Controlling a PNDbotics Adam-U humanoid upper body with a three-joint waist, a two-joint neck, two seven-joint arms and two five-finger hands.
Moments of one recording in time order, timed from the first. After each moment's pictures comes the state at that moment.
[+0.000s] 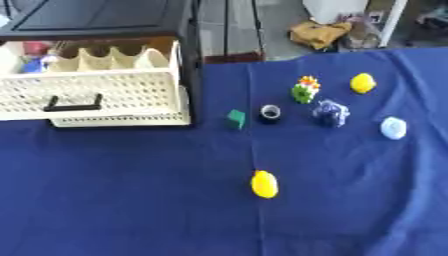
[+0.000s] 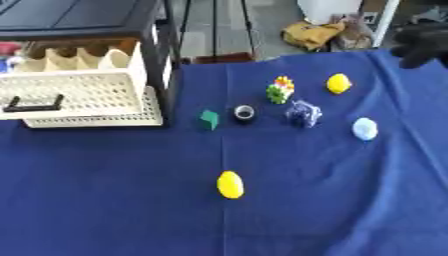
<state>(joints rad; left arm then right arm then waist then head) -0.62 0.68 0.07 -1.99 -0.04 0.00 0.29 -0.47 -0.60 -0.07 -1.99 0.09 -0.55 -0.11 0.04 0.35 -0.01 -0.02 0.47</state>
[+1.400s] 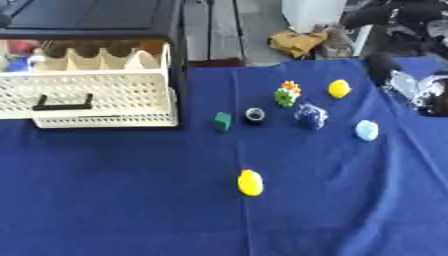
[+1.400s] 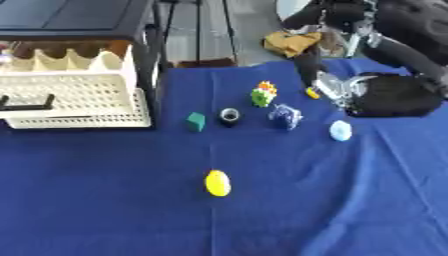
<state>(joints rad) -0.59 0.43 -0.03 -1.99 0.04 -0.12 0.20 -0.73 -1.05 0.22 -1.94 0.51 -0.14 0.27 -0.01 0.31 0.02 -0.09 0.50</state>
